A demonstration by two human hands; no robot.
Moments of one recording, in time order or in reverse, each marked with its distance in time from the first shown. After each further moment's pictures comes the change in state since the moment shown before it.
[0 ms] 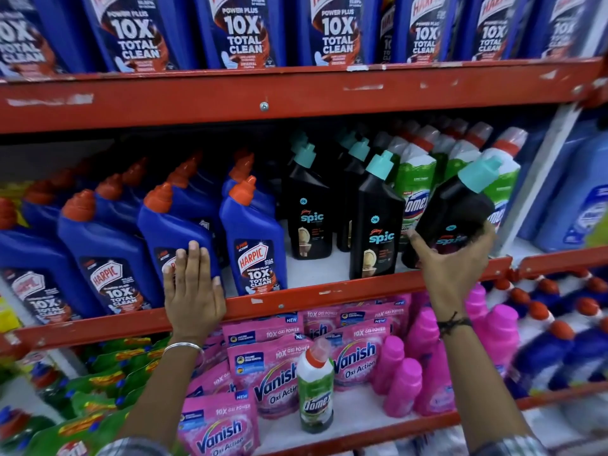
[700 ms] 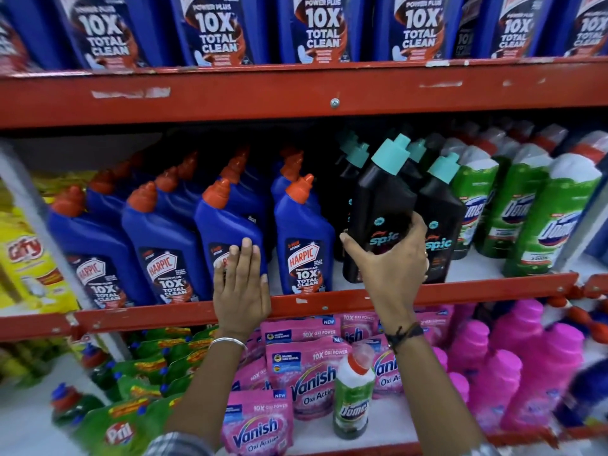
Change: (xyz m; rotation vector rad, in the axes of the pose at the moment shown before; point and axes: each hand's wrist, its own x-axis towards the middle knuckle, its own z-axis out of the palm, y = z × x) left_hand 0.002 0.000 -0.002 -0.009 -0.012 0.012; right_hand -0.098 -0.110 0.068 0.004 -0.307 -0.025
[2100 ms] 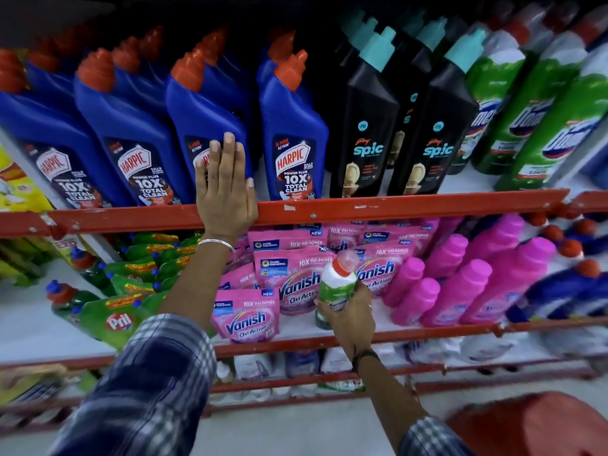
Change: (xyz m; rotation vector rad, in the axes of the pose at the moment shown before) left_hand 0.000 0.001 -0.001 0.002 -0.045 -0.039; right_hand -0.197 0.167 -0.018 -0.267 -0.570 0.452
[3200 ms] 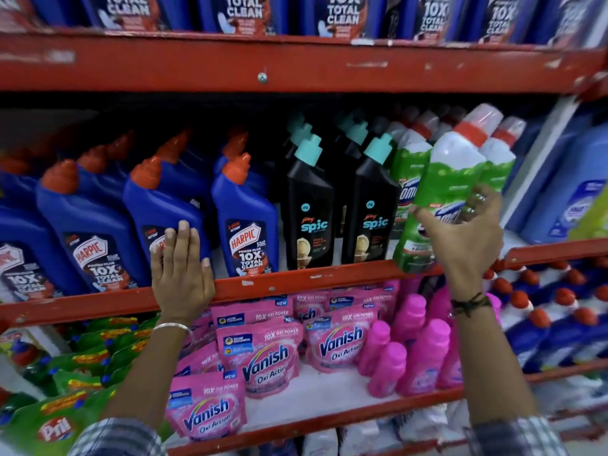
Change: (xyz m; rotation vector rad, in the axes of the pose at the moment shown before) left_hand -0.004 -0.001 0.003 0.006 0.094 0.033; right_hand 0.107 -0.141 -0.257 0.194 0.773 -0.303
